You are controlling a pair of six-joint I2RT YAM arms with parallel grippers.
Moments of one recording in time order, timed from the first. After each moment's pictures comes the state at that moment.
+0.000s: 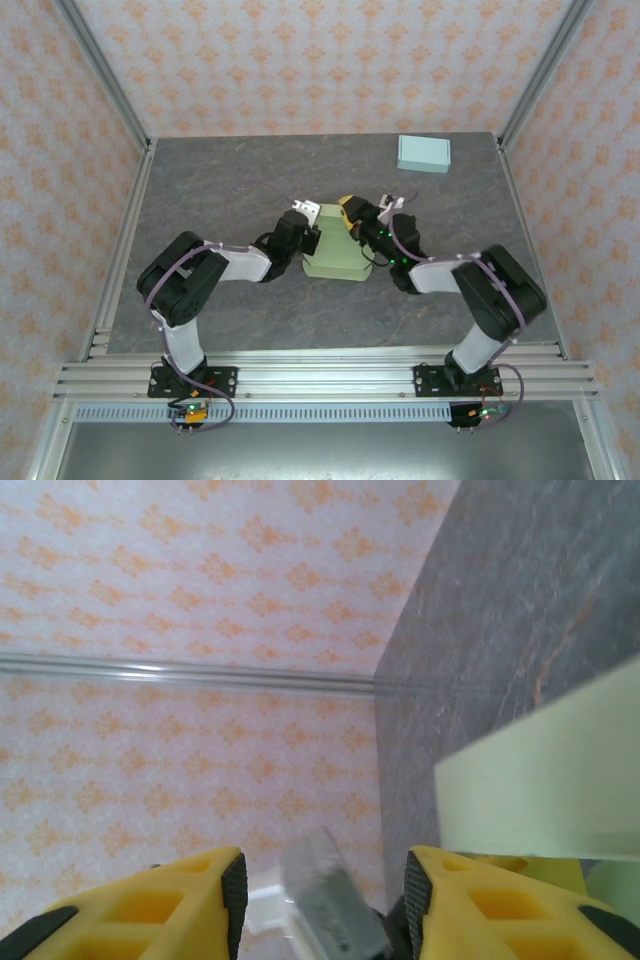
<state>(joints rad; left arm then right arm) -0.59 1.83 0.84 0.42 -0.21 -0.10 0.51 1.60 0.59 0.95 -0.21 1.42</state>
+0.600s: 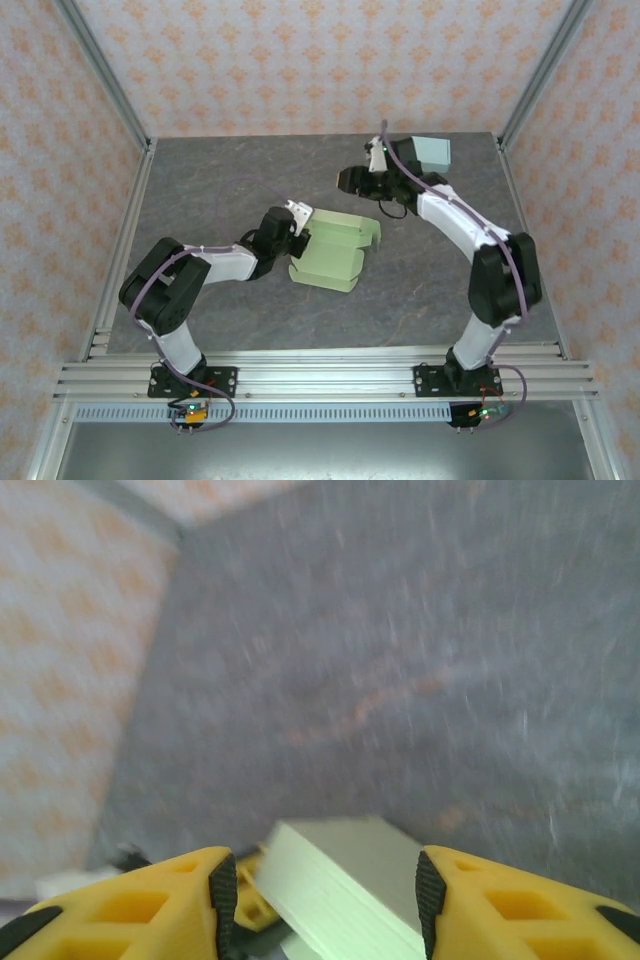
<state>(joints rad) -0.52 1.73 0.79 0.32 -0.06 0.03 0.37 1.76 1.40 -0.38 -0.49 0.45</state>
